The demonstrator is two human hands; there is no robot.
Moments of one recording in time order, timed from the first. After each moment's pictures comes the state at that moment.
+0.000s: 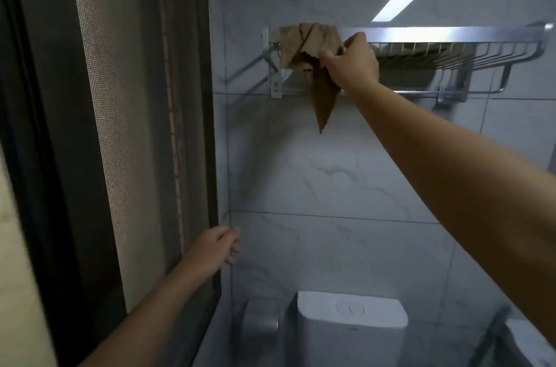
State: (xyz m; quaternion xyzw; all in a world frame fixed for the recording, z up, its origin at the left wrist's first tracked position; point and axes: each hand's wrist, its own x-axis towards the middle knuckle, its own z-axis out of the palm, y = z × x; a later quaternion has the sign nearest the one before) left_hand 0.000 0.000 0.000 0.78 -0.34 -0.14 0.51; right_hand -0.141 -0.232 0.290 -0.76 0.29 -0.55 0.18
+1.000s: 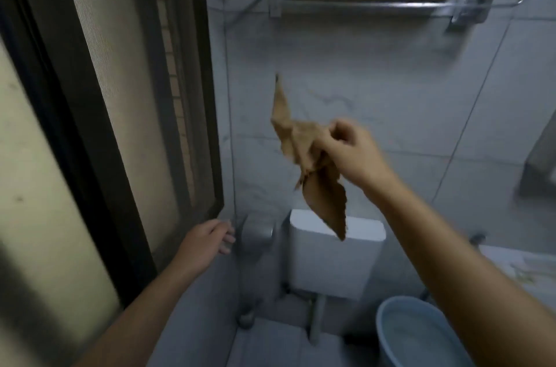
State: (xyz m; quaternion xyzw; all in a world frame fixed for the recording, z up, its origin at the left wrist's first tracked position) left_hand -0.121 0.068 -0.113 0.79 -0.20 -0.20 0.54; right_hand -0.283 -0.142 0.041 -0.80 0.19 -0.36 0.44
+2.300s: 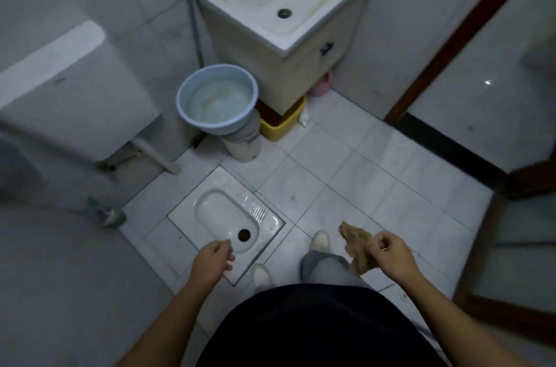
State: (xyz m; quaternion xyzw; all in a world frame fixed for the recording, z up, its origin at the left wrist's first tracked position) left_hand -0.427 0.113 -0.419 0.74 -0.37 -0.55 0.09; right_hand -0.812 0.196 -0.444 -0.32 0.84 -0.16 0.40
